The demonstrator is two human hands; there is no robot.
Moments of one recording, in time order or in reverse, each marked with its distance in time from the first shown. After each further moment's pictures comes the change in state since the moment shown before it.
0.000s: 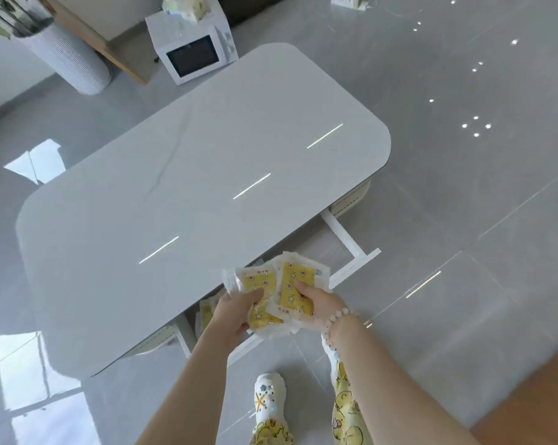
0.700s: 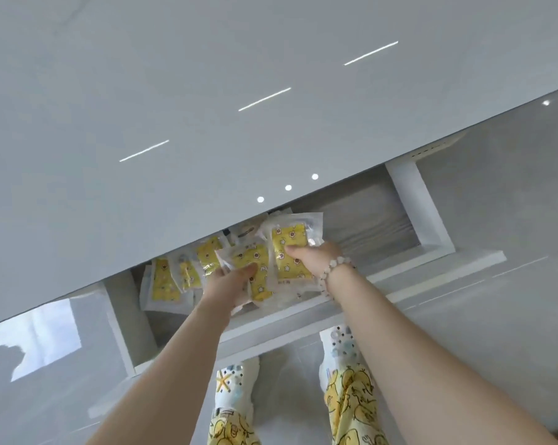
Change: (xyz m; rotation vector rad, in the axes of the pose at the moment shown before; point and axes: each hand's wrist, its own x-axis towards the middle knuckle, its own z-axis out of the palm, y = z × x) left_hand 0.267 -0.091 0.009 -0.022 0.260 -0.263; right_hand 0.268 -0.007 0.025 -0.807 0.054 0.040
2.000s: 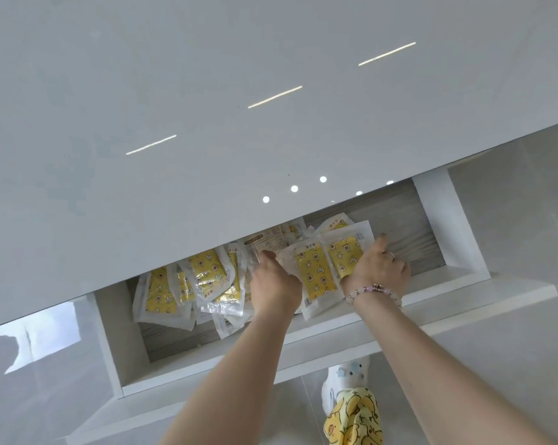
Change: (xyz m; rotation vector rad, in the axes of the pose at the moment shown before) left_hand 0.032 0.003 0.070 0.657 0.167 0.359; right_hand 0.062 0.034 -0.013 -0.780 0.586 0.034
